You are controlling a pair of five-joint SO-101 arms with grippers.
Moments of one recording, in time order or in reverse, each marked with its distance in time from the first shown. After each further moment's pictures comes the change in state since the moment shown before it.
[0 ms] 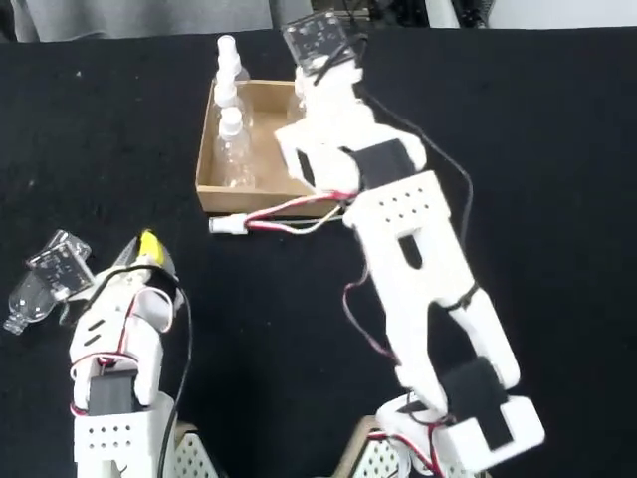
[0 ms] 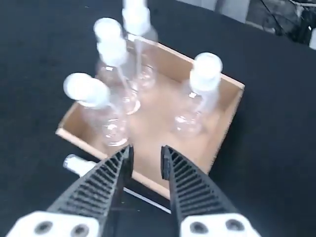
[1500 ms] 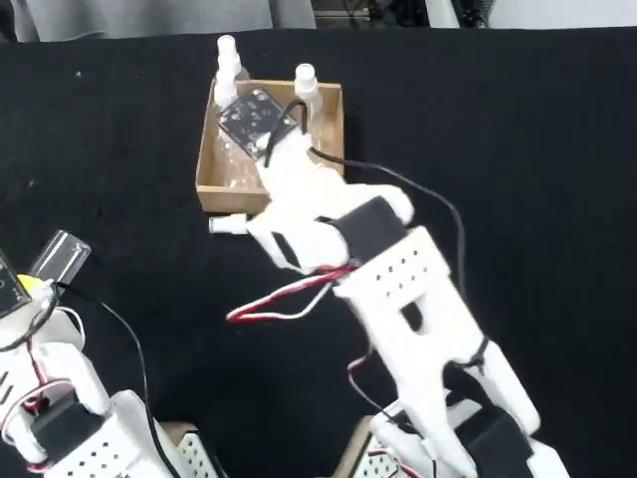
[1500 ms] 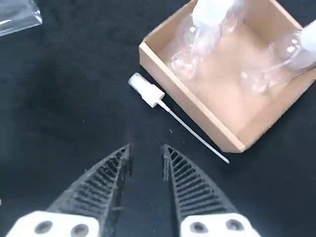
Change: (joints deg) left arm -36.6 2.7 -22.1 19.7 -37.3; right arm -10.3 -14.6 8.7 18.5 6.2
